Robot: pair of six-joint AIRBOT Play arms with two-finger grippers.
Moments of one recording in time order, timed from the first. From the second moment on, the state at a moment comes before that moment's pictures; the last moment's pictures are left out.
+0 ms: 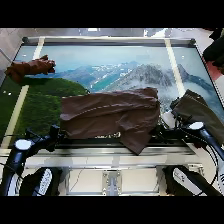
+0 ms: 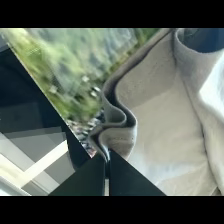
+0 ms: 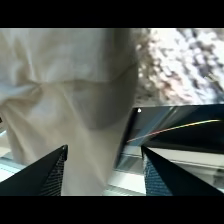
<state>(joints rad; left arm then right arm) 0.35 -0.64 0.14 0.86 -0.80 -1.88 -0.28 -1.05 0.37 -0.80 1.07 1.25</state>
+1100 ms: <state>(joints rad) 0.32 -0.75 0.69 1.13 -0.88 -1.54 -0.11 -1.03 0.95 -0.78 1.23 1.31</state>
